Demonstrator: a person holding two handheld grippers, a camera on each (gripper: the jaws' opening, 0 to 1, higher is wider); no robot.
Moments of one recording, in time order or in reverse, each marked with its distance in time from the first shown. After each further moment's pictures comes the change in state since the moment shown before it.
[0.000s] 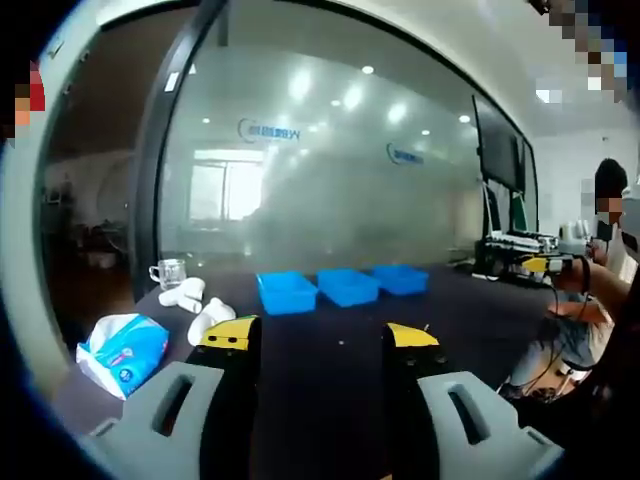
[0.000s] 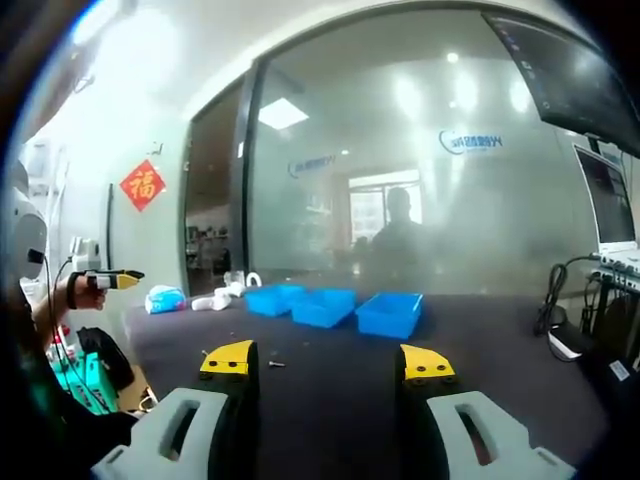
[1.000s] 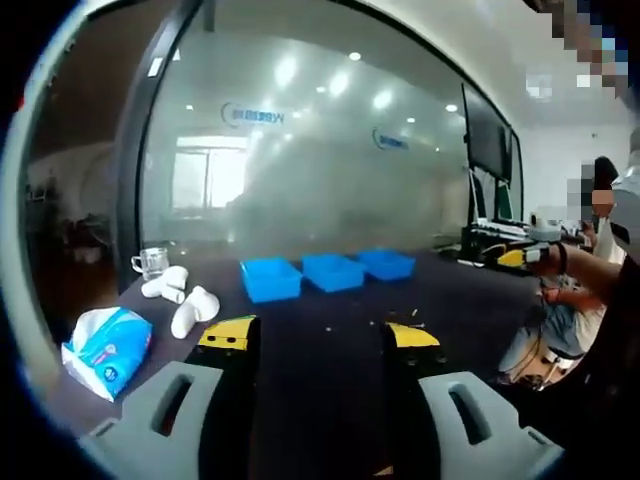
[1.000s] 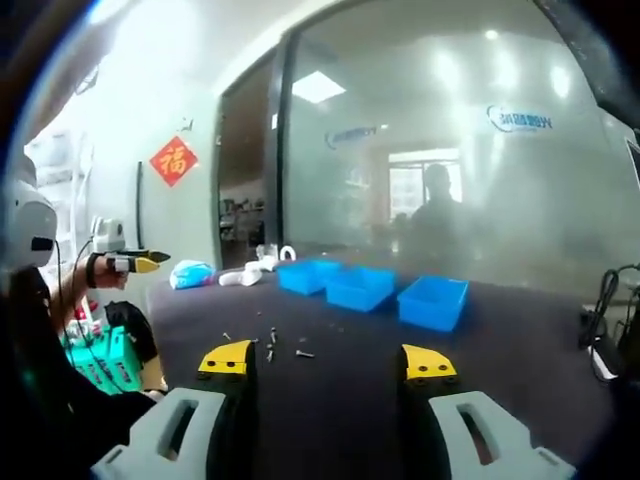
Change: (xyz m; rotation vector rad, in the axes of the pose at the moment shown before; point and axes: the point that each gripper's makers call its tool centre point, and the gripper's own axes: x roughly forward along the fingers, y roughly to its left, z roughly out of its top) left arm 0.011 -0.006 -0.015 0.010 0.074 -0.092; right arm 0.050 0.036 -0.014 -0.055 0.137 0.210
